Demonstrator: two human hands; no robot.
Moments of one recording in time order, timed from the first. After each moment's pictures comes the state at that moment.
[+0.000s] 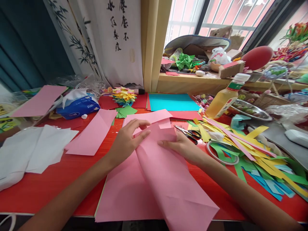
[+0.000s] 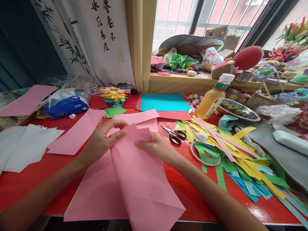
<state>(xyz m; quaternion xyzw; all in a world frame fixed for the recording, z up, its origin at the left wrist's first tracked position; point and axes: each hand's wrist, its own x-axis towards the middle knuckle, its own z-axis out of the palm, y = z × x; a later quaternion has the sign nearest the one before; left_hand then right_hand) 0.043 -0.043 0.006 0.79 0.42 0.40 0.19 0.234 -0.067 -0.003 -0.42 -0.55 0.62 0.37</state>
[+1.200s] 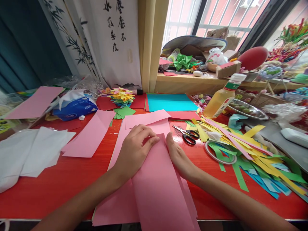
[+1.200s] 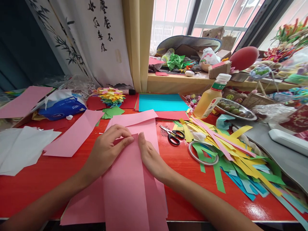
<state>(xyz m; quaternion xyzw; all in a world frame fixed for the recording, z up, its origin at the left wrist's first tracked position) 0.066 -0.064 0.008 0.78 0.43 0.40 0.22 0.211 -0.089 -0.012 -0.47 -0.54 0.56 0.40</state>
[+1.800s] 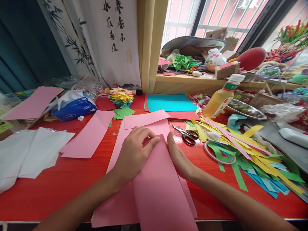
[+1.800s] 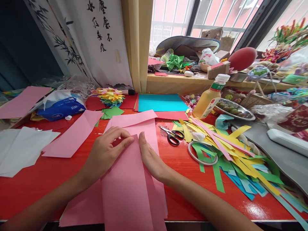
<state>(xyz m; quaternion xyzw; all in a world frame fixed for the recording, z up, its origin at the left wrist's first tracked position) 0.069 -0.068 0.012 0.78 0.43 0.39 0.22 0.214 -0.088 -0.025 -0.45 -0.48 0.64 0.38</state>
